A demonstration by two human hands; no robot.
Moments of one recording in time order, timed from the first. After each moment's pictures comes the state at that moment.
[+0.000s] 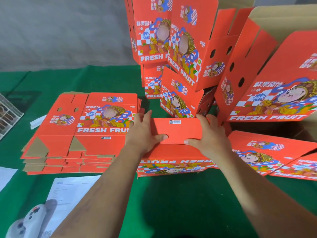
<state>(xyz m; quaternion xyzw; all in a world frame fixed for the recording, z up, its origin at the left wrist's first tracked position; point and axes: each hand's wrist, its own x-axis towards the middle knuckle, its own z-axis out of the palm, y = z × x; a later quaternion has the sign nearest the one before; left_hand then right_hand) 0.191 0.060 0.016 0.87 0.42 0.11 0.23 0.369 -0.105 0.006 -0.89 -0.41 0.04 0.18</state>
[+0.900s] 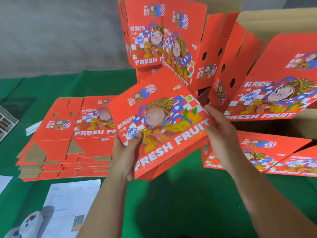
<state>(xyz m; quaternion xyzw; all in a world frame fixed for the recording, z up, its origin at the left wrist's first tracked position) 0.139 0.032 -0.015 0.39 0.39 0.36 0.75 0.356 -0.134 0.044 -0.68 -0.28 0.16 0.66</state>
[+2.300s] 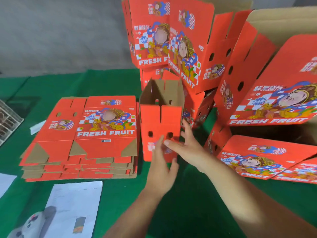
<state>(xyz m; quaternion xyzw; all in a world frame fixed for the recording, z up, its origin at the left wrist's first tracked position) 0.192 -0.029 -0.065 0.79 0.28 0.32 0.43 0.332 -0.072 -0.010 -0.69 -0.32 0.40 0.51</state>
